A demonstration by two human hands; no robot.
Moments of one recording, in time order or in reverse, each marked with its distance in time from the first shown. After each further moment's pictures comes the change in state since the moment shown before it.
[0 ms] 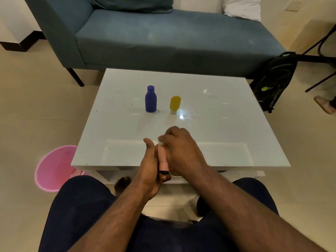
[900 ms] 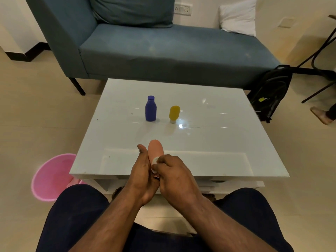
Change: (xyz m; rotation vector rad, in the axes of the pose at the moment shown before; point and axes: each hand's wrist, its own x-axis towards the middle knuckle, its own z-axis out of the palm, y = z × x) left_hand 0.002 0.010 -0.014 -0.220 0.047 -0.066; right_hand -0.044 -0.020 0.017 0.119 0.037 -0.069
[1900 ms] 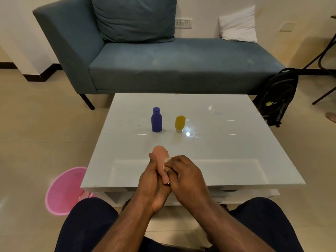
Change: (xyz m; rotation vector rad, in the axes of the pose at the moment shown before) left_hand 0.001 0.006 0.011 -0.141 0.030 0.006; right_hand 0.016 0.007 -0.003 0.230 0.150 0.183
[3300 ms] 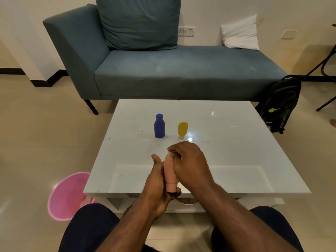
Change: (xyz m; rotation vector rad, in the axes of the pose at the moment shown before) left_hand -0.003 0.009 0.019 0.290 0.045 0.055; right_hand 0.051 -0.018 -0.026 -0.110 -0.027 0.068
